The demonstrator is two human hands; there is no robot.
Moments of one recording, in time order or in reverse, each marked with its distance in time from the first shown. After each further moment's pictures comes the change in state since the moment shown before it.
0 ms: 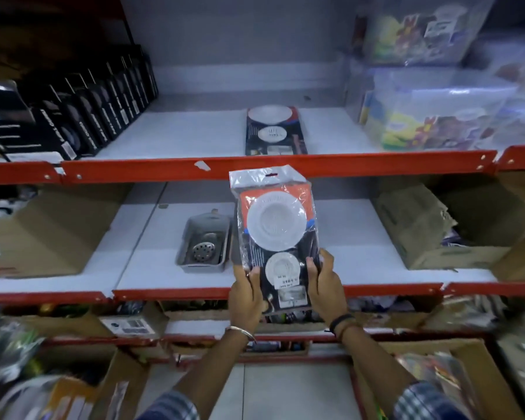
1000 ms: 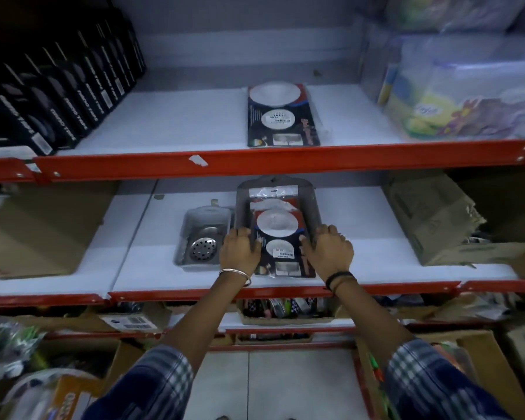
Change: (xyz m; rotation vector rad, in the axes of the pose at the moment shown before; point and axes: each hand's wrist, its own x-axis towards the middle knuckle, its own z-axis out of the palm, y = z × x) left_hand 0.111 -0.012 0.006 0.601 -0.258 -0.010; right_hand 0.088 0.002 0.026 -0.648 -0.053 0.117
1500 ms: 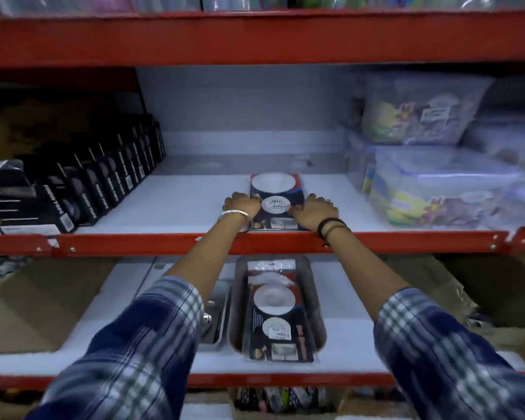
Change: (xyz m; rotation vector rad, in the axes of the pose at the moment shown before) left_hand 0.150 0.119 -0.157 -0.262 -0.054 -0.260; right_hand 0.151 -0.086 -0.164 0.123 -0.140 -0.055
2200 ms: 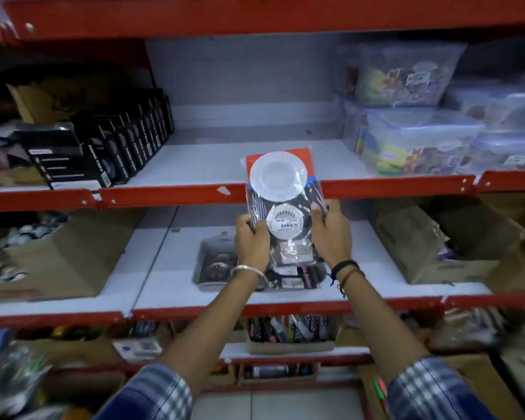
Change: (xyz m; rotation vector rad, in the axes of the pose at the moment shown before) left_hand -0.181 -0.100 0.035 -0.800 0.181 0.086; right_hand -0.187 0.019 0.049 0.555 0.461 -0.069
